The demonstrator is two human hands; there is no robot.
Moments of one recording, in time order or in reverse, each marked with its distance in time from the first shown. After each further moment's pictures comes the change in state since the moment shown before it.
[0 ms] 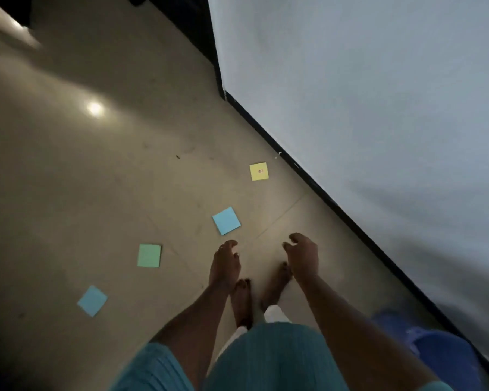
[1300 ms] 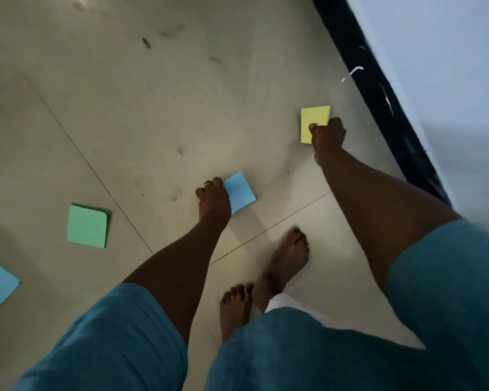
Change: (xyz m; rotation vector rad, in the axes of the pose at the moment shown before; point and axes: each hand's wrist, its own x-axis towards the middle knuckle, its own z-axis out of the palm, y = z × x) left_hand 0.328 -0.139 0.139 0.184 -0.005 -0.195; right_hand 0.402 -0.011 0.219 0.083 0.134 0.087
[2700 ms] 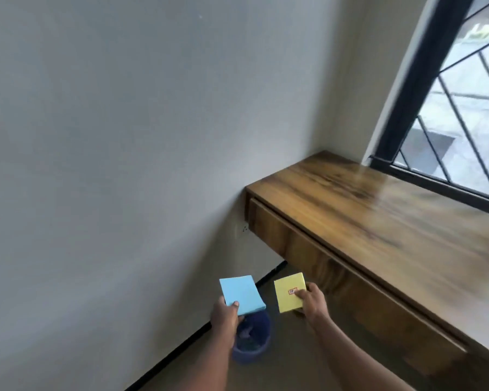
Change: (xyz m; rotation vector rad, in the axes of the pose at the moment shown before) left_hand -0.834 0.219 -0.083 0.019 -0.744 0.943; right_hand -0.770 0.276 -0.608 1.352 1.052 0.509
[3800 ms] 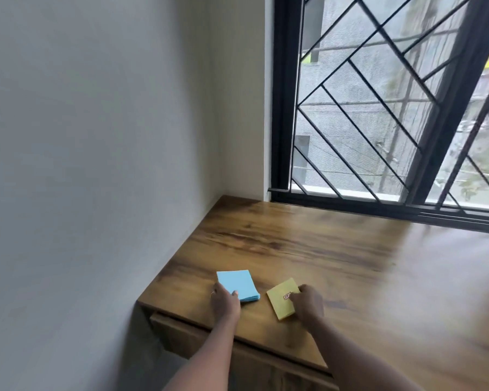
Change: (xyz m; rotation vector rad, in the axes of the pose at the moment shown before) left_hand 0.125 0.217 0.291 0.770 -0.242 0.459; right_hand 0.191 -0.146 -0.122 -0.183 0.539 0.125
